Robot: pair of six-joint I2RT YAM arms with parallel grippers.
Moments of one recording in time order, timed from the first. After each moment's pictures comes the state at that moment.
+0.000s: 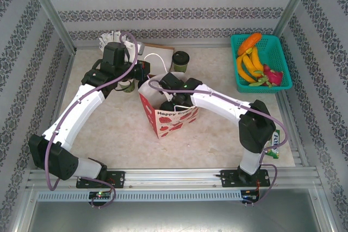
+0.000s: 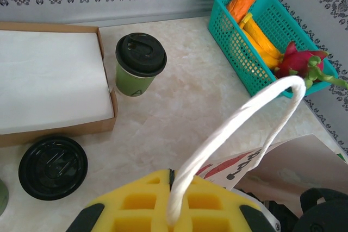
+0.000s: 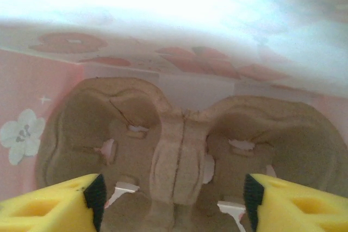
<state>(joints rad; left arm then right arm) -0.34 1.39 1.41 -0.56 0.30 -0.23 0.81 1.80 1.48 -0.91 -0.02 0.23</state>
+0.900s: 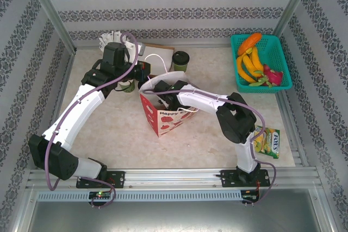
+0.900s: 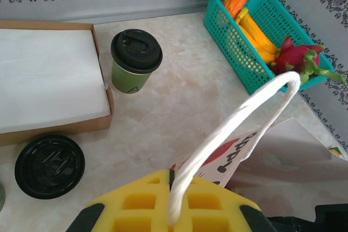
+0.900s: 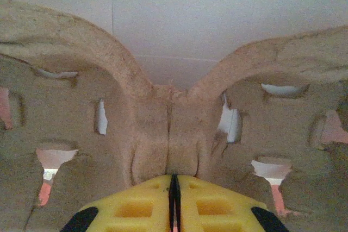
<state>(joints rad) -0.34 1.39 1.41 -0.57 0.32 -0.22 0.82 2.02 1.56 -1.04 0.01 0.21</state>
